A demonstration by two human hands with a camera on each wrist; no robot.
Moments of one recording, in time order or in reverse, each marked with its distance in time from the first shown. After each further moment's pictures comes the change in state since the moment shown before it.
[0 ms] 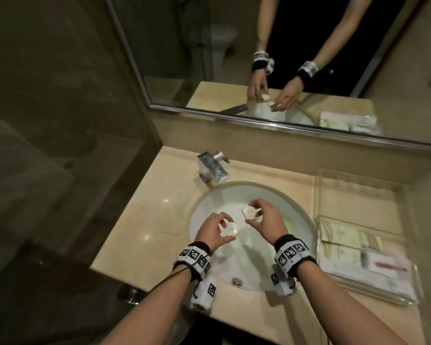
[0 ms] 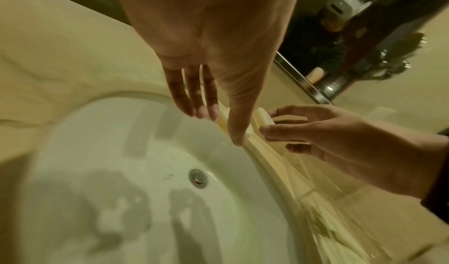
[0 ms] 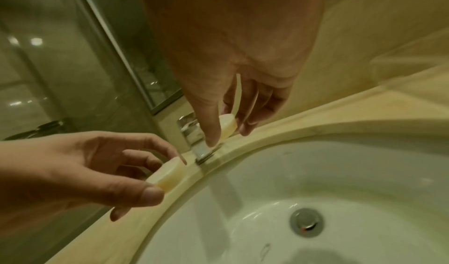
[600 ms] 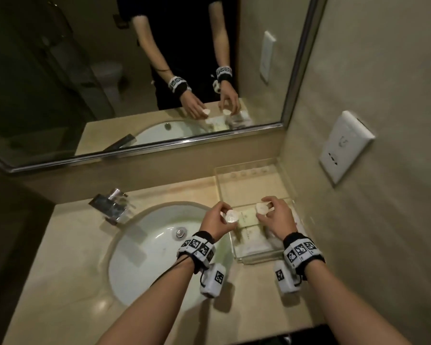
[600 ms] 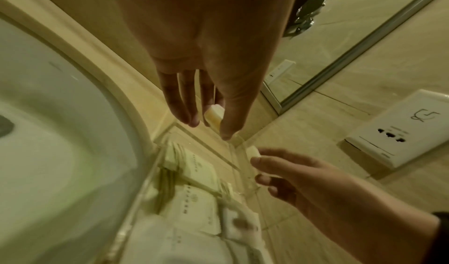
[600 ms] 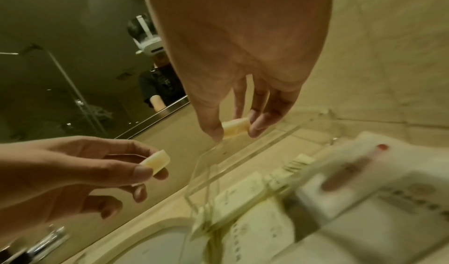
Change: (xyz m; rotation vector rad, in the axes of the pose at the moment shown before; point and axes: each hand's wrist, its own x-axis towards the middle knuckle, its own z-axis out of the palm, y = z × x) left_hand 0.049 0.201 0.155 -0.033 -0.273 0.296; right_hand -0.109 0.152 -0.186 0.031 0.475 0.411
